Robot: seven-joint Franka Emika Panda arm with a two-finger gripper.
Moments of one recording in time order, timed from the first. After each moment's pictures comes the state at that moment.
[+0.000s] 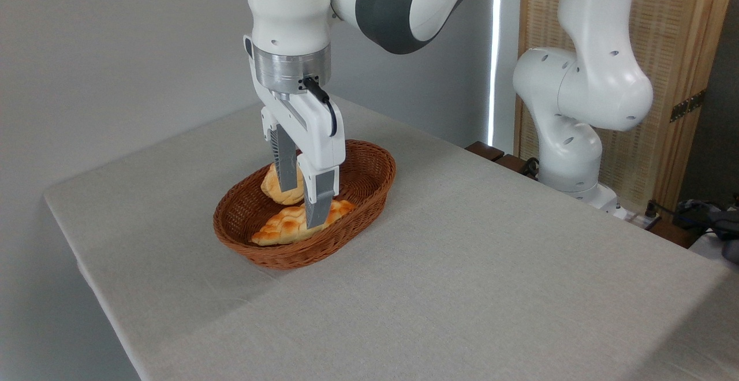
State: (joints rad) arm -0.04 -0.13 -0.03 -2.00 -0.20 1.95 0.93
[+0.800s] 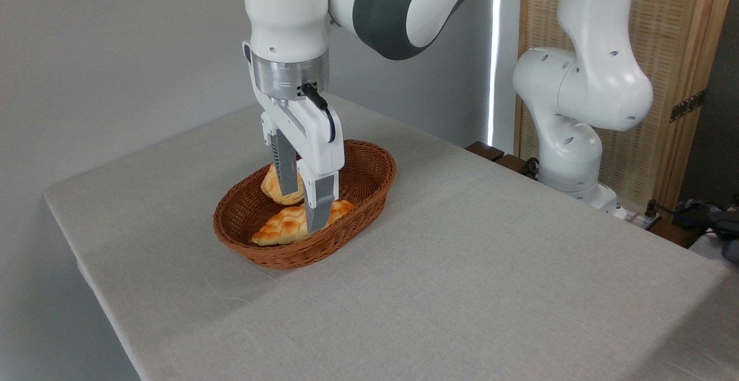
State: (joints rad) arm -0.04 -0.11 -0.03 -2.00 -0.20 1.95 0.93
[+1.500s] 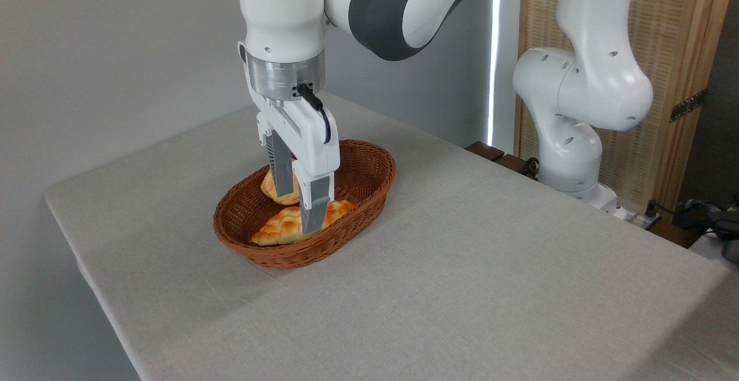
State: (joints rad) arm -0.04 -0.10 -0.03 -1.98 -0.20 1.95 0.93
